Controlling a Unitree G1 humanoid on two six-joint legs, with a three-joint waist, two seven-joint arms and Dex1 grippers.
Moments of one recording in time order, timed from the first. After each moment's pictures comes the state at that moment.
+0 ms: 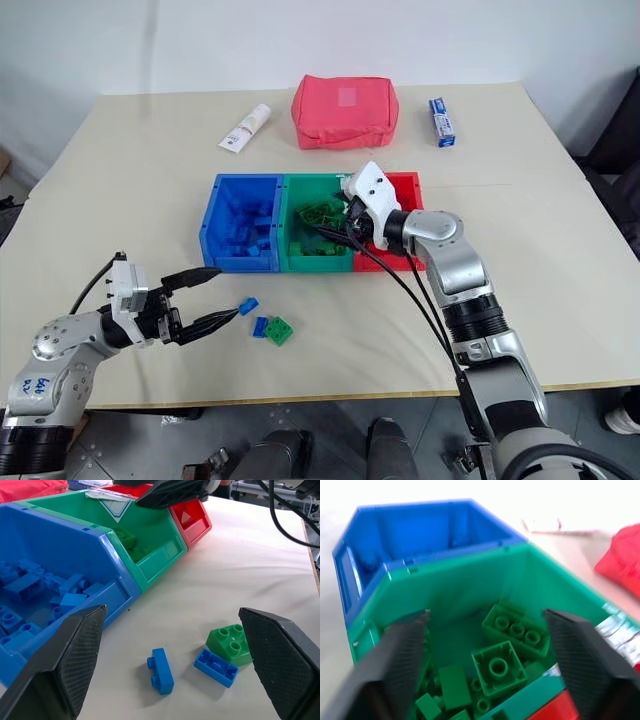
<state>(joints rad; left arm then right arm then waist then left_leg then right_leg) -0.08 0.64 0.22 -0.09 -0.55 0.17 -1.04 -0.81 -0.40 0.13 0.22 0.20 0.29 0.90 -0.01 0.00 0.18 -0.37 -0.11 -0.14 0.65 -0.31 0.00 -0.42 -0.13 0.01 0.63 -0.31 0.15</state>
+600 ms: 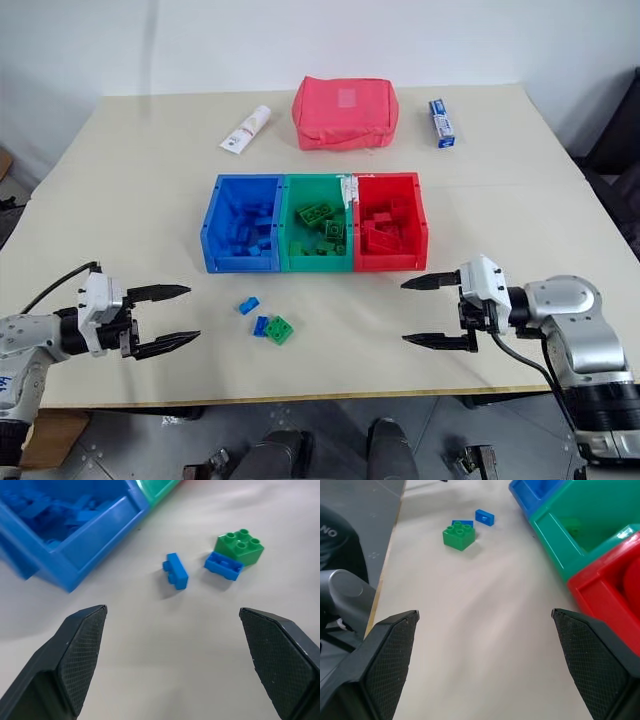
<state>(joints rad) -0.06 0.81 0.23 0.06 -0.45 0.04 -1.22 -0.24 -0.80 -0.06 -0.02 0.48 0.07 1.47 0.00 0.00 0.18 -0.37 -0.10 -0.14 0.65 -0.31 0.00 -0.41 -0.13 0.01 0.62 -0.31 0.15</state>
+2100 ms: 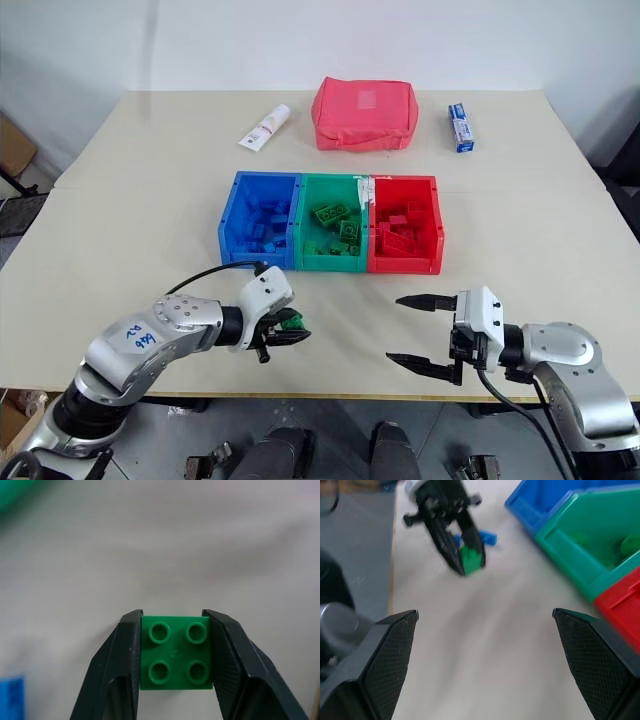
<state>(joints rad) -0.47 0.57 -0.29 -0.54 -0.41 1.20 -0.53 0.03 -0.72 -0.14 -0.31 0.55 0.16 1.16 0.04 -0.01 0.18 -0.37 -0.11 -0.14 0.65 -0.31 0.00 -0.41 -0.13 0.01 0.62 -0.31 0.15</state>
